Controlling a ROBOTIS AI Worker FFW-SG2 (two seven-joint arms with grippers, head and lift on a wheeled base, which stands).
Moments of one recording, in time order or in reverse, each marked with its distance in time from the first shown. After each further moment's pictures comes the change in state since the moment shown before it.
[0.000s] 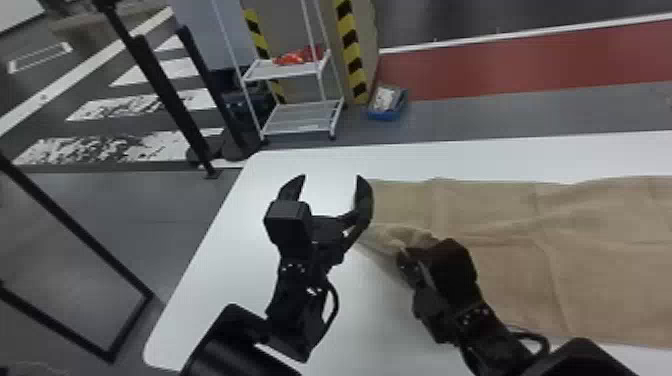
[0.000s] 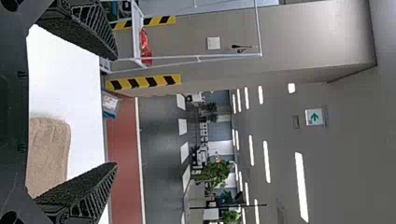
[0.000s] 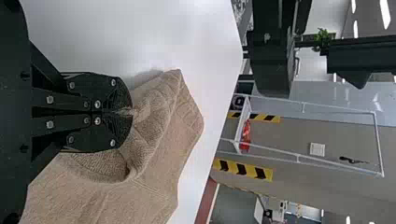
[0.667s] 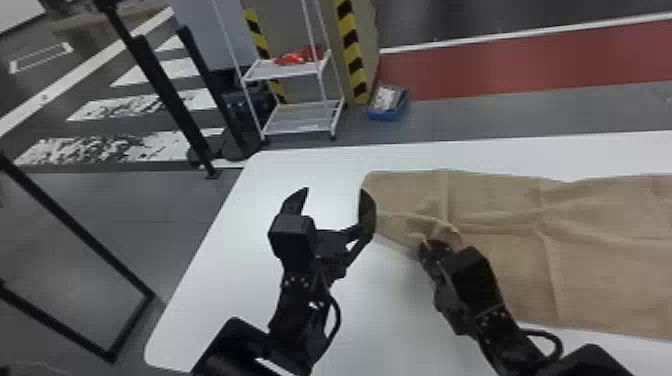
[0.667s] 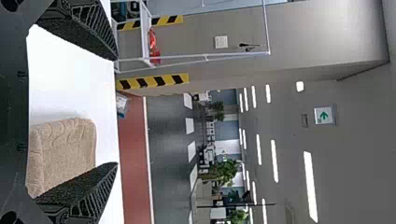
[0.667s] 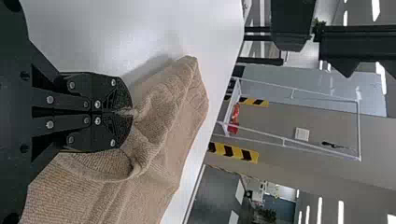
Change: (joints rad) left arm 0.039 -0.006 -0.003 0.001 -0.010 -0.005 -0.002; right arm -0.031 0.022 -0.069 0.234 0.071 -0.269 -0.009
